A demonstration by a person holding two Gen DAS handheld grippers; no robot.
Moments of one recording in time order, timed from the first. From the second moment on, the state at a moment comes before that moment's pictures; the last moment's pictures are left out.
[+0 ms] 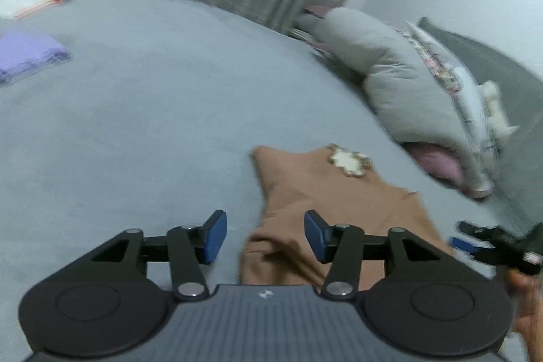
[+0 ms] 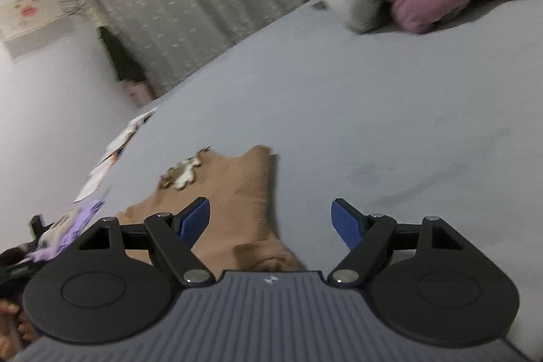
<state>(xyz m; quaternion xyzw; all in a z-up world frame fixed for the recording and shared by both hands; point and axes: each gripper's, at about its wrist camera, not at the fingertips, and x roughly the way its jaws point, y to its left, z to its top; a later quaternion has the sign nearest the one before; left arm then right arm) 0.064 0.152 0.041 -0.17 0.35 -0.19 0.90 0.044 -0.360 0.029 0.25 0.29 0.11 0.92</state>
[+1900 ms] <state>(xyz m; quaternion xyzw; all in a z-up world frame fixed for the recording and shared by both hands) 0.110 0.160 0.027 -0.22 0.37 -0.14 0.89 0.055 -0.354 0.028 0.22 0.31 0.13 0.91</state>
